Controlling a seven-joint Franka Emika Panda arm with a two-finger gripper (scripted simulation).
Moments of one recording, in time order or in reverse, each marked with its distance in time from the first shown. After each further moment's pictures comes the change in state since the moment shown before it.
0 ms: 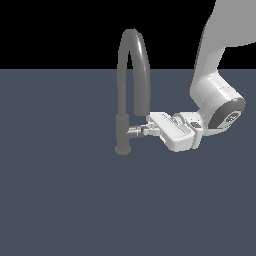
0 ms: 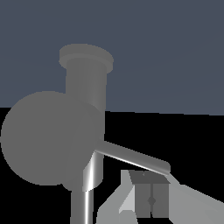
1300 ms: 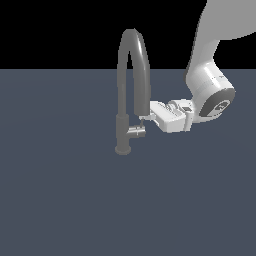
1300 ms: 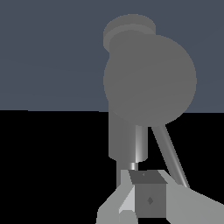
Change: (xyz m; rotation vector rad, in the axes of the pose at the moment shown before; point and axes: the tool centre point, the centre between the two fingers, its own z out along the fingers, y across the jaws) arm -0.027 -0.050 -0.001 0.013 0.004 0.025
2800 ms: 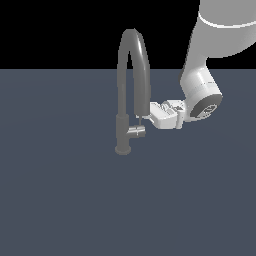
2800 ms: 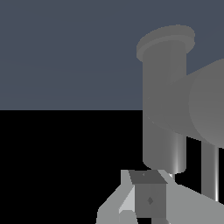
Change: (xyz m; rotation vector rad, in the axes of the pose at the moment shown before) arm 0.011 -0.041 0.000 -0.004 -0.011 0.012
